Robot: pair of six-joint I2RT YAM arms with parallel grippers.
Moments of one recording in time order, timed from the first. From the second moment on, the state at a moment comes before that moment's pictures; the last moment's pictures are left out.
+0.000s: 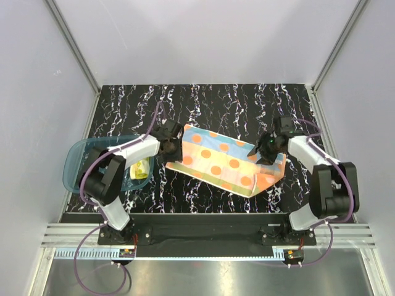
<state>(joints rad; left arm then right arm) -0.50 1.71 1.07 -0.49 -0.03 -0.52 0.09 1.50 0.95 -0.56 -0.28 0.72</state>
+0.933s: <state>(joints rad) -0.51 1.77 1.07 -0.44 0.02 -0.52 0.18 0.90 0.79 -0.99 -0.12 0.87</state>
